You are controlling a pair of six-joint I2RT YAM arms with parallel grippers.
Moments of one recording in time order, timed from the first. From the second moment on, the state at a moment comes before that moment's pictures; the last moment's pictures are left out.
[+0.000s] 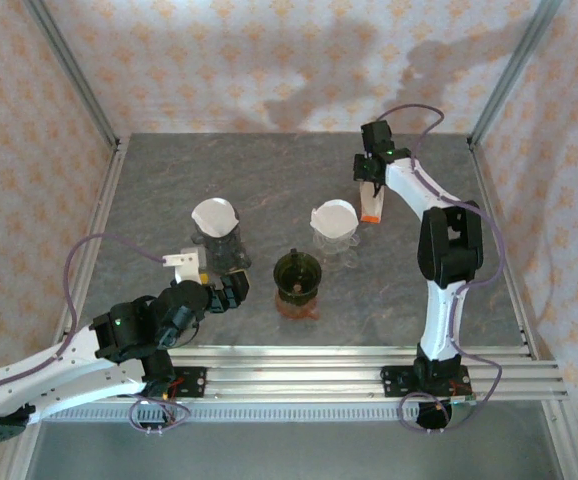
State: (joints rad) left arm -1.04 0.59 0.66 -0.70 -0.57 -0.93; right arm 0.24 2.05 1.71 -0.56 0.17 0.26
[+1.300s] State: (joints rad) left arm -1.04 0.53 0.65 -0.69 -0.52 -0.92; right arm 0.32 1.17 1.36 -0.59 0.18 0.33
